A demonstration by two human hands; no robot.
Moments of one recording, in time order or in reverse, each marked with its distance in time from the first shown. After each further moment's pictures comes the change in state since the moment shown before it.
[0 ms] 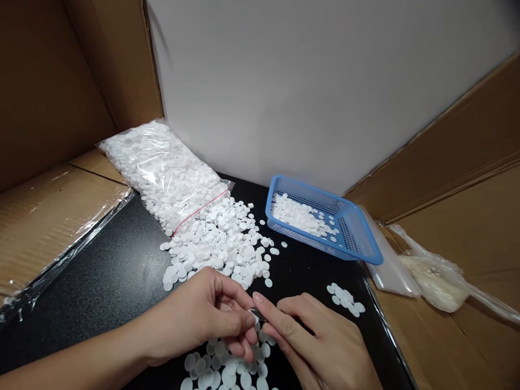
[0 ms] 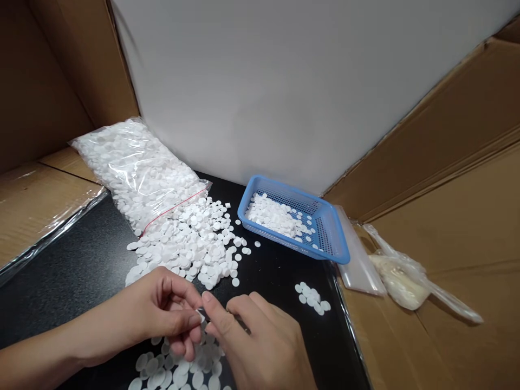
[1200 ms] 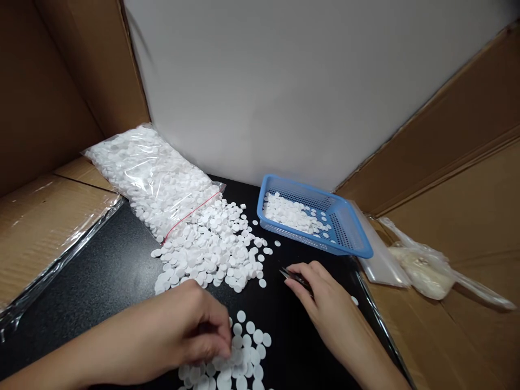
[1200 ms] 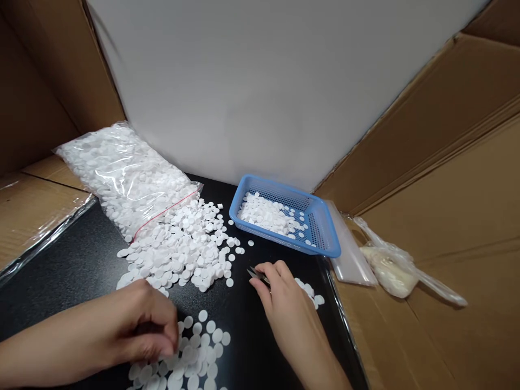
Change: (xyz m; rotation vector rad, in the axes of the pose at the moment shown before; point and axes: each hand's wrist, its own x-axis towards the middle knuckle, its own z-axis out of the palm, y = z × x) left_hand -0.017 0.012 -0.020 0.802 -0.103 0.083; right_hand -0.020 0.054 0.010 -0.028 -0.113 0.652
